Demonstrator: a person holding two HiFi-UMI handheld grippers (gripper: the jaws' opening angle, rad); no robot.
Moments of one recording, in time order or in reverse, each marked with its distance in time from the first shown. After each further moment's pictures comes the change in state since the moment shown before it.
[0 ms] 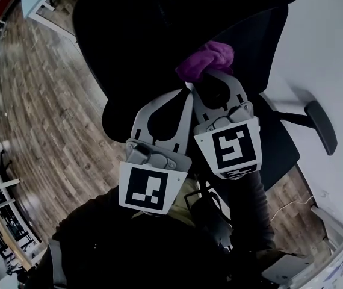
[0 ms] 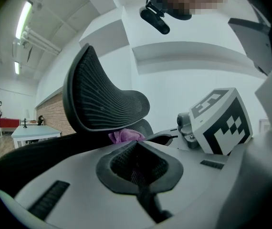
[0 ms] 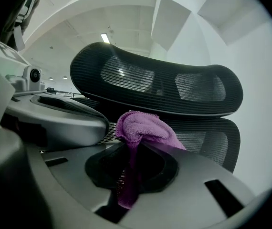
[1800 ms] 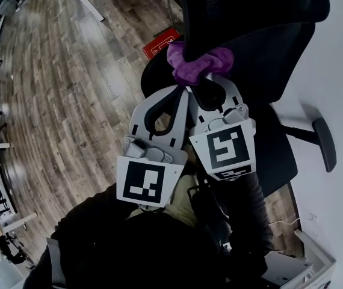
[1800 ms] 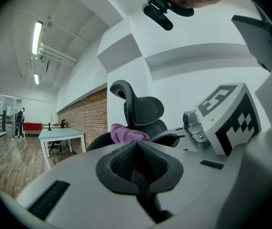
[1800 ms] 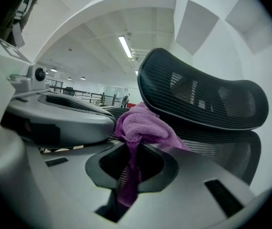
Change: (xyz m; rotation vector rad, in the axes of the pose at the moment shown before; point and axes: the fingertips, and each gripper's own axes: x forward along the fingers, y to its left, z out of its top) left arm -0.093 0.032 -0.008 0.001 -0.032 0.218; right arm -0.008 0.107 0.015 -0.094 -0.018 0.179
